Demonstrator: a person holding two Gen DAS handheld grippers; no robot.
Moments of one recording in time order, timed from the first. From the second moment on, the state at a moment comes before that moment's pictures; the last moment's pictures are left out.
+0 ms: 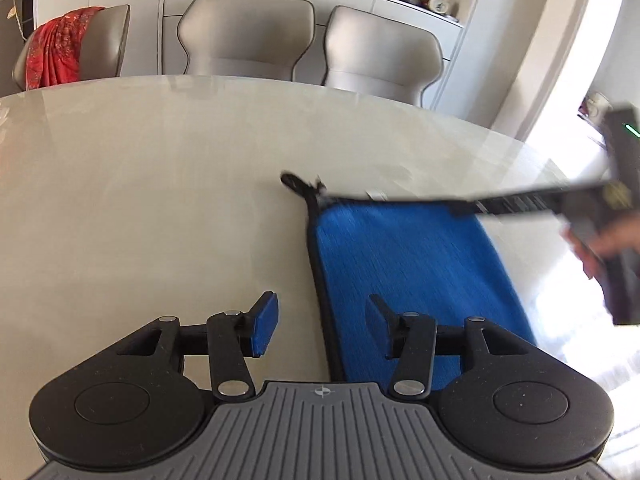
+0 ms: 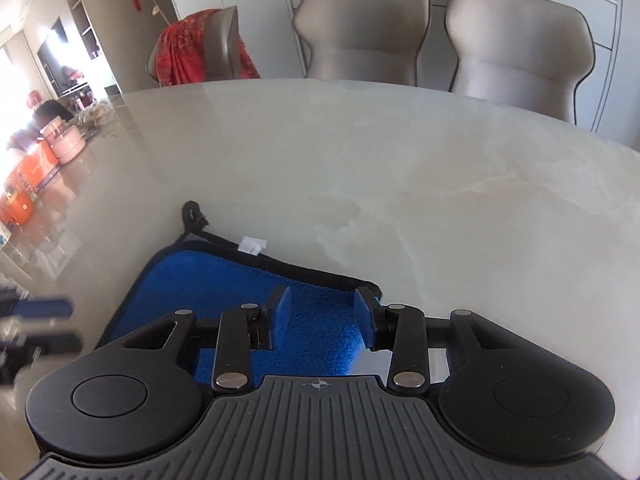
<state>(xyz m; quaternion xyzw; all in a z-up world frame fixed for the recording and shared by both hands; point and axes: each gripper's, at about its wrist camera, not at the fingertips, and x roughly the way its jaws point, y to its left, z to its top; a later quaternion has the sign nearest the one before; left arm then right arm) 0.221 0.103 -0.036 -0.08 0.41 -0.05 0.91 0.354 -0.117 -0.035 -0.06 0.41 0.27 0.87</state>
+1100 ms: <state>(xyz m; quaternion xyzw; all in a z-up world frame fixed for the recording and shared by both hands) 0.308 0.069 -0.061 0.02 0.39 -0.07 0.92 0.357 -0.150 -0.050 0.00 0.41 0.25 0.88</state>
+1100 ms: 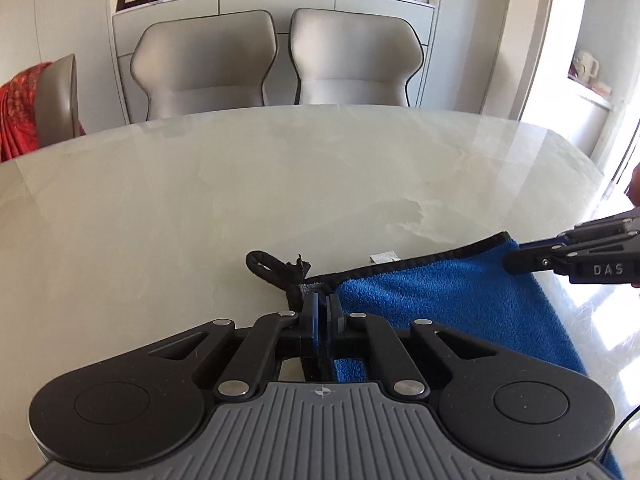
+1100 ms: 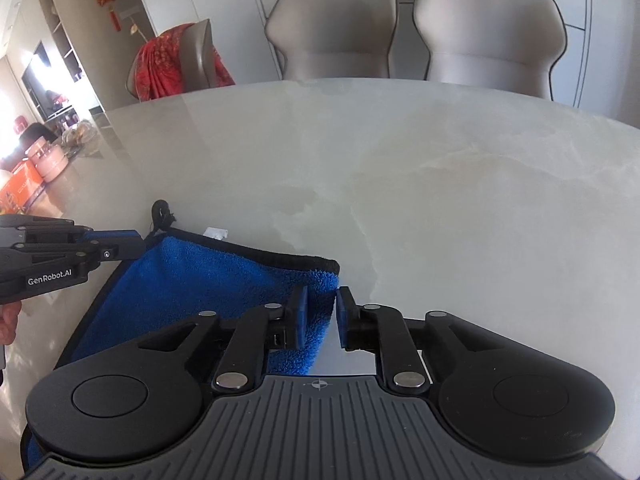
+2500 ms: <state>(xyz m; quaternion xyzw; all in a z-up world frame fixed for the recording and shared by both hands) 0.102 0.067 -0.055 -0.13 0.48 -0.03 0.87 0.115 -0.176 -0.048 0.03 0.47 0.28 0.84</state>
